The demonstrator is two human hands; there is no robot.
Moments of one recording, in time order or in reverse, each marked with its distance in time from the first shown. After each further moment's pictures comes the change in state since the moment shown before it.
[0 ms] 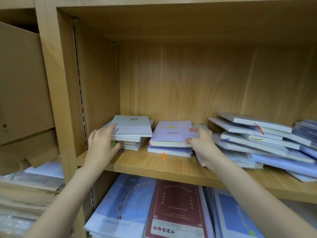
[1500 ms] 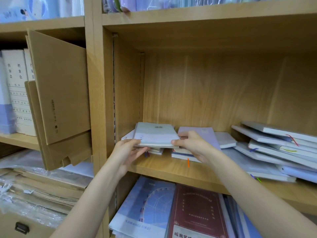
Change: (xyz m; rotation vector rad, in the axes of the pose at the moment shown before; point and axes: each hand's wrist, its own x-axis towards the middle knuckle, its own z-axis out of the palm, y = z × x) left_hand -0.008 0.024 -0.054 -1.503 -0.169 -0.944; right_hand 0.010 -0.039 0.065 -0.026 -0.397 -0.069
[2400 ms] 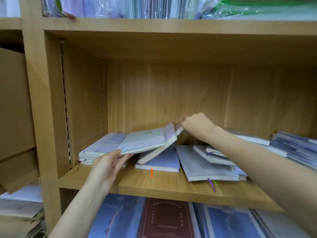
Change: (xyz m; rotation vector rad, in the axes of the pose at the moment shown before) left_hand 0.001 -0.028 0.059 -0.206 0.012 -0.015; right_hand 0.002 -0.016 -0.135 -1.876 0.245 -0.387
